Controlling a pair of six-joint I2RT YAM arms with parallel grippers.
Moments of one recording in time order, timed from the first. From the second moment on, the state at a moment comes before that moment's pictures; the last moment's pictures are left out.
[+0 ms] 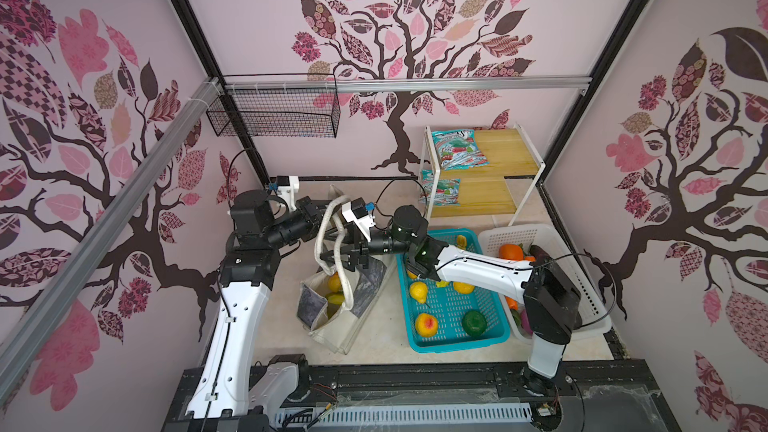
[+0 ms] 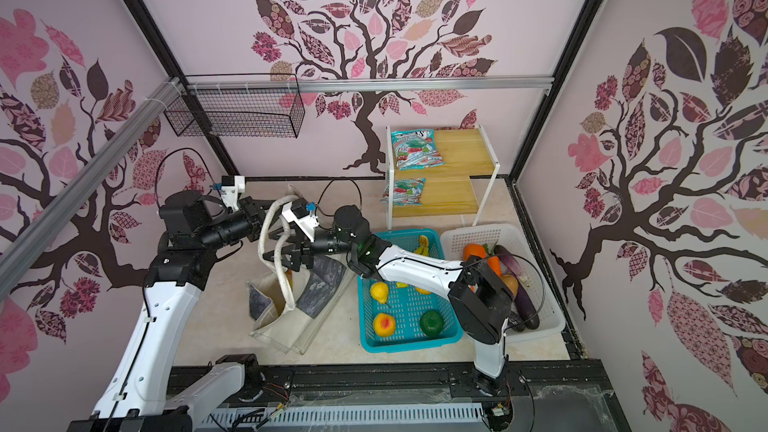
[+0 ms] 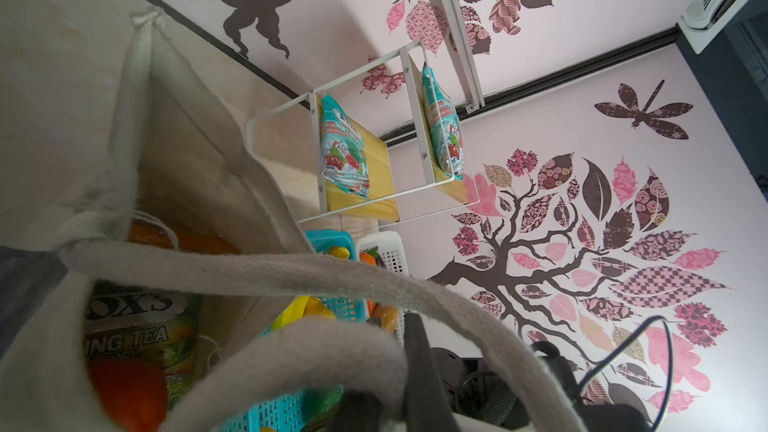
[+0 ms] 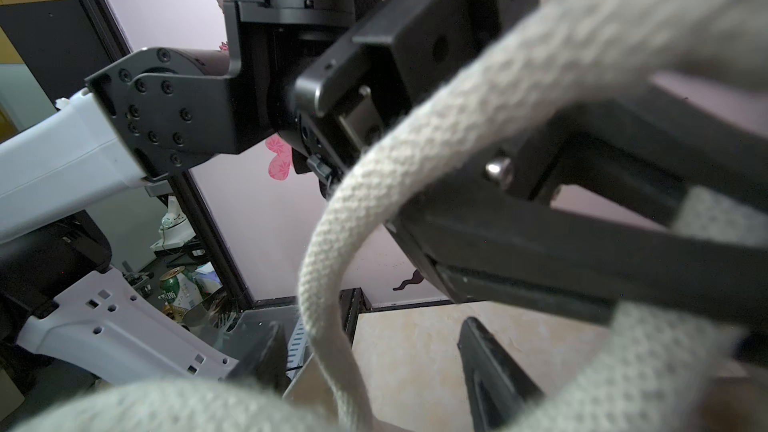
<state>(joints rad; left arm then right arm) 0.02 1.02 1.14 -0.41 0.80 -0.89 0.97 1.85 1.42 0.61 -0.71 0.34</state>
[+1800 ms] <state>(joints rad) 0.21 1.08 1.33 -0.62 0.67 -0.79 0.98 1.63 1.39 0.06 -0.32 0.17</state>
